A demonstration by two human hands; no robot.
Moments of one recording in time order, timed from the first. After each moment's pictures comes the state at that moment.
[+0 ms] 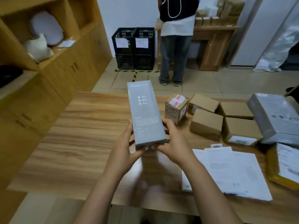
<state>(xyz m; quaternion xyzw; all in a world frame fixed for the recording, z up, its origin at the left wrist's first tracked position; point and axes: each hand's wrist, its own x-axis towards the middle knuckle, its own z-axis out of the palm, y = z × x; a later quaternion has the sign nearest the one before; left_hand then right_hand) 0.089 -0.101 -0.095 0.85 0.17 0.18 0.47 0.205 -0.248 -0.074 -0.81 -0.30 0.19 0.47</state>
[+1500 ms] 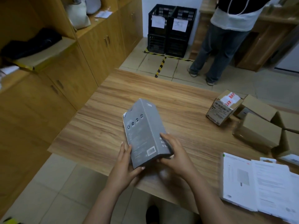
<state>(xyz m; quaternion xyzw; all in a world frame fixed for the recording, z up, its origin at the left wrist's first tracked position) -0.045 -0.015 -0.214 0.84 0.36 0.08 0.40 0.138 -0.150 -0.183 -0.78 -0.38 0.29 0.41</state>
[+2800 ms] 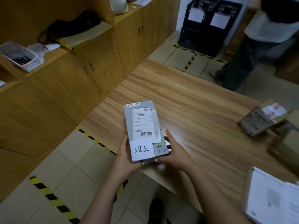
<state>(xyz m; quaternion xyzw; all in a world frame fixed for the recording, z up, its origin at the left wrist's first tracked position) -0.096 -0.002 -0.188 0.64 0.45 0.20 0.59 0.100 -0.082 -0.197 -0.72 -0.38 0.49 0.33</state>
